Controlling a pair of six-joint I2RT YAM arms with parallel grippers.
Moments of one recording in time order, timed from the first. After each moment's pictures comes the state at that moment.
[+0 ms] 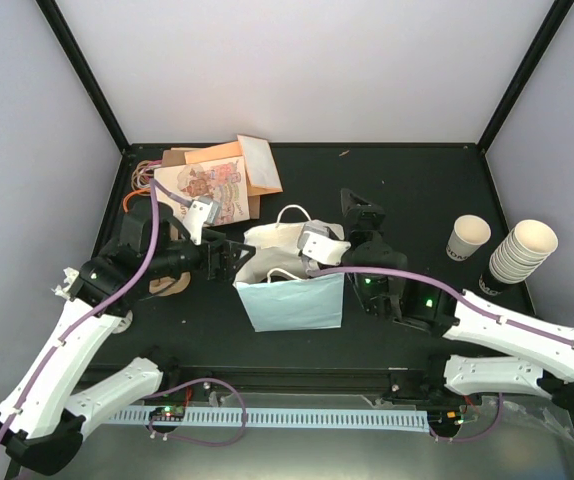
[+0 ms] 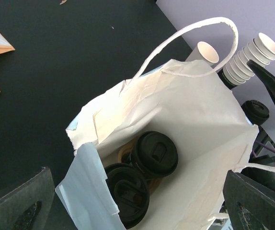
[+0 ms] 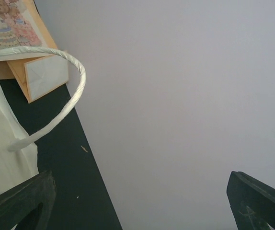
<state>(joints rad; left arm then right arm) -0.49 0.86 1.14 -0.84 0.39 -0.33 1.21 1.03 1.06 -0.24 0.88 -0.99</state>
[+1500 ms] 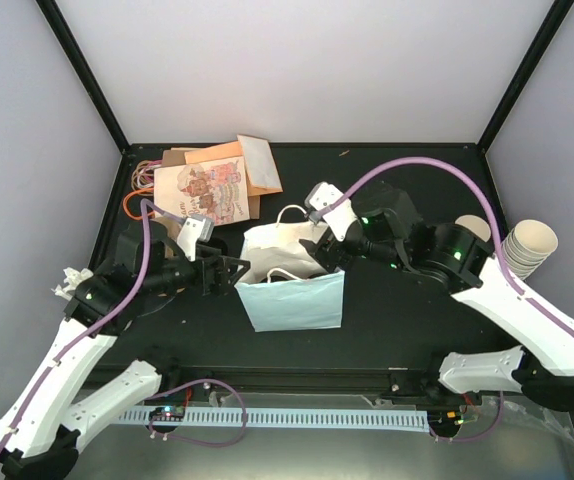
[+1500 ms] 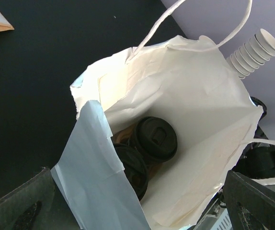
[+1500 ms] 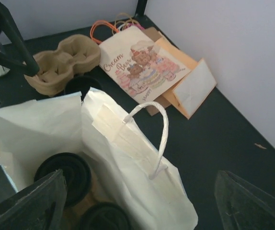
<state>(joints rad) -0.50 0.73 1.02 -0.84 0.39 -0.38 1.02 1.19 1.57 -0.91 0.19 -0.17</state>
